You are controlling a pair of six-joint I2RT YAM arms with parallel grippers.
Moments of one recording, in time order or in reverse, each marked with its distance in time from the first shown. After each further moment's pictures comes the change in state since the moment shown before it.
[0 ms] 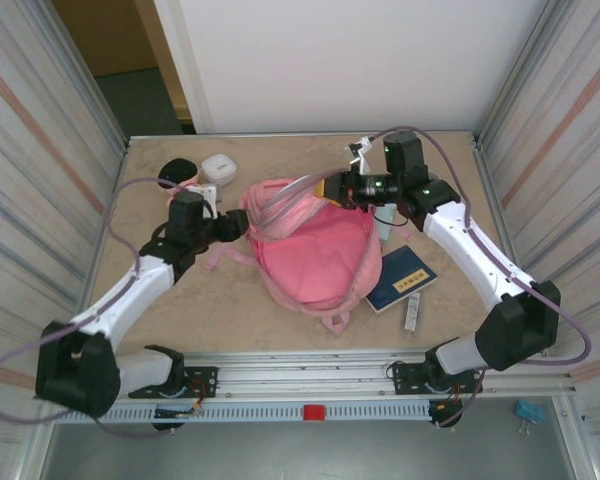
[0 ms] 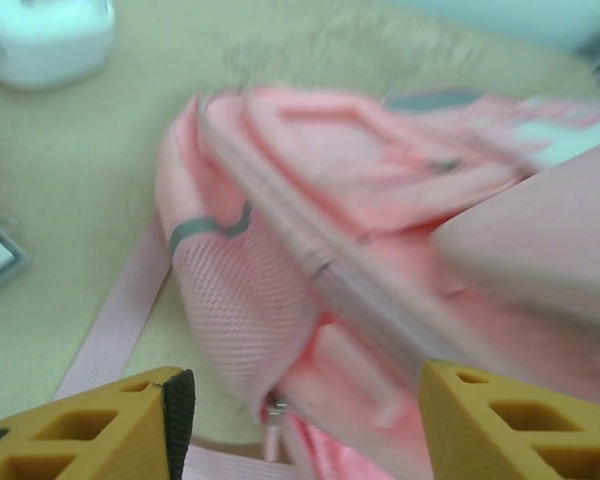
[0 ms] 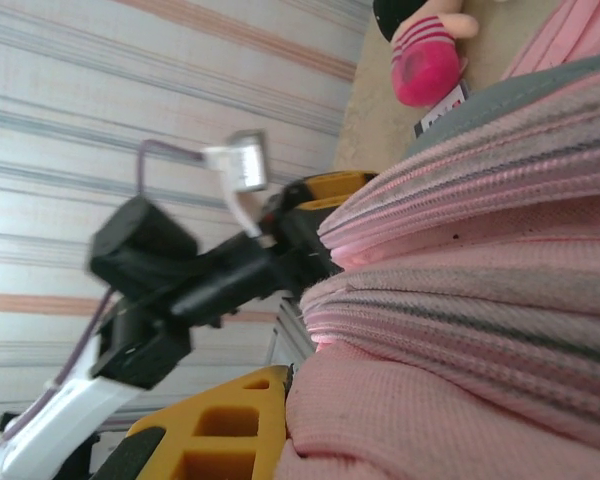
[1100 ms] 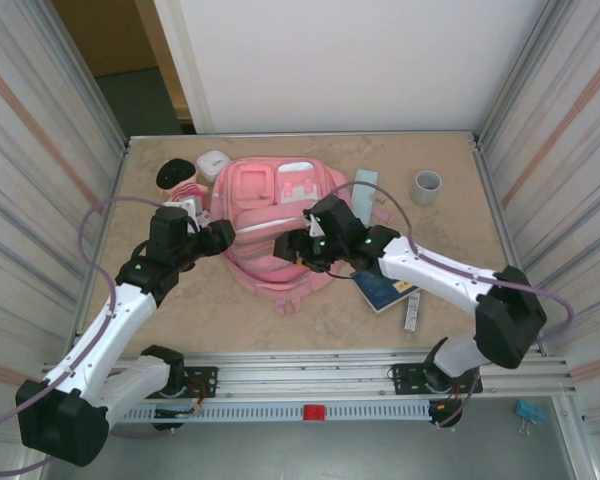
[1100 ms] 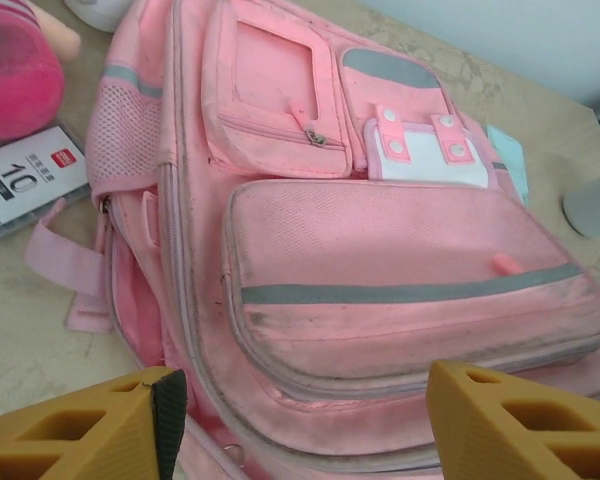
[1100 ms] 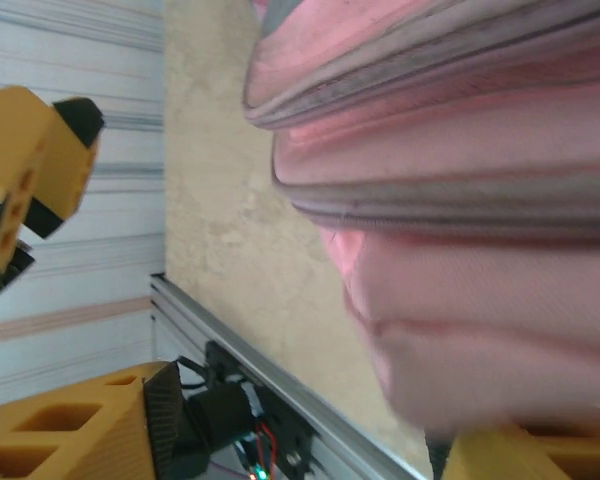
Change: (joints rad) left arm -0.003 -0.227 -0.041 -0.227 -0.058 -0.134; right arm 0.407 0.010 -0.255 0.043 0.485 0.209
